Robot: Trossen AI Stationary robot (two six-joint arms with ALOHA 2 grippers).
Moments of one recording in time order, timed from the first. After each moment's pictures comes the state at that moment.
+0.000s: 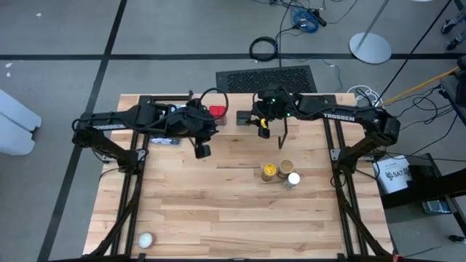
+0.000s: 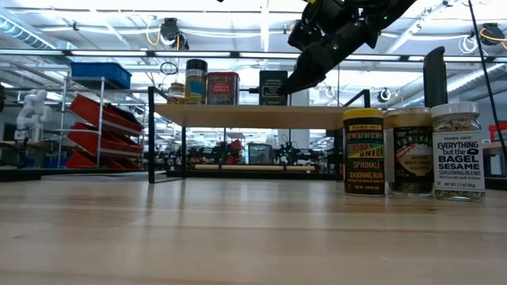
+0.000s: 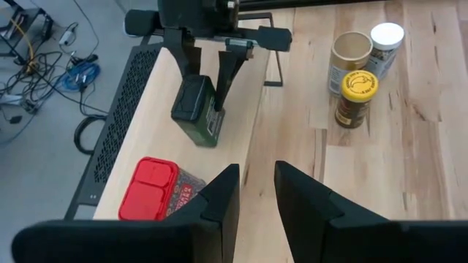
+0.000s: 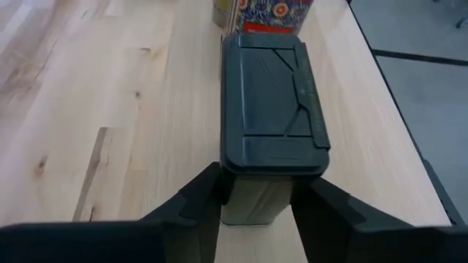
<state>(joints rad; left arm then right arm) -0.02 1.43 1.67 -1.00 -0.33 0.01 -0.44 1.51 1.12 -0.25 -0.21 -0.35</state>
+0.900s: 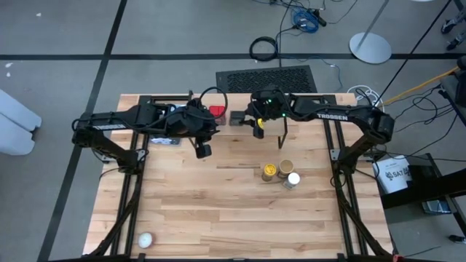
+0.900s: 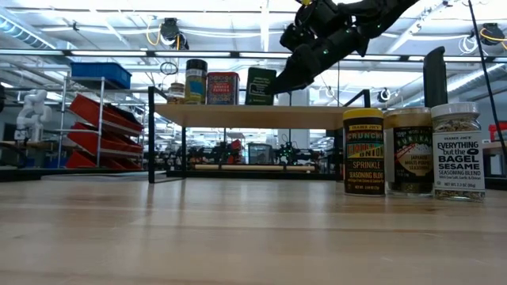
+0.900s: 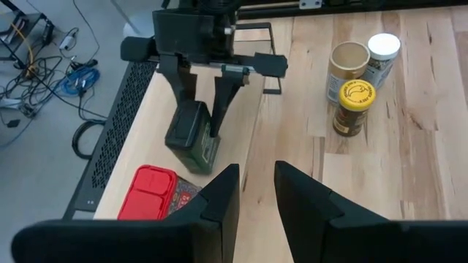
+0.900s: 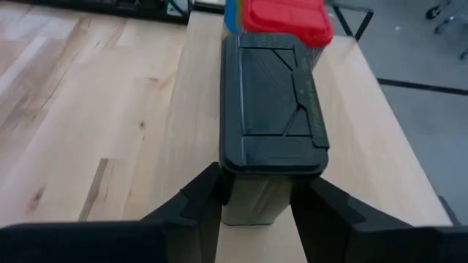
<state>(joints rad) -0.02 1.43 1.67 -0.98 -0.32 0.01 -0.43 1.57 1.12 -0.11 -0.27 -0.34</state>
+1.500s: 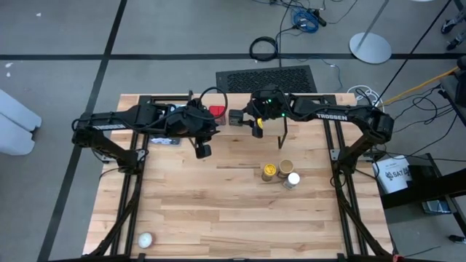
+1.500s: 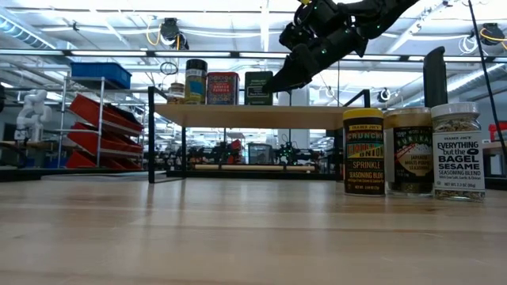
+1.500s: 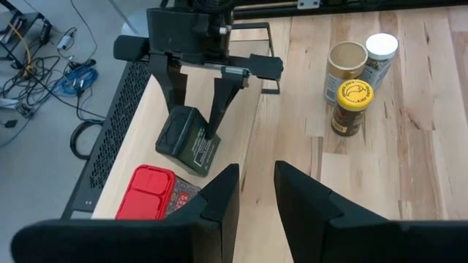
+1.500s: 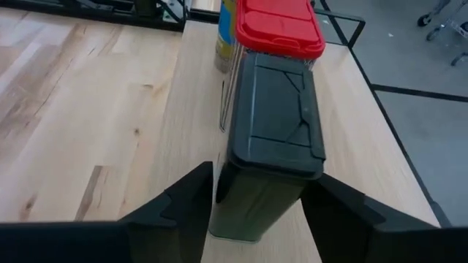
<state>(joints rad) -0.02 1.43 1.67 -0.98 -0.32 0.01 -0.43 1.57 1.12 -0.08 -0.26 -0.34</state>
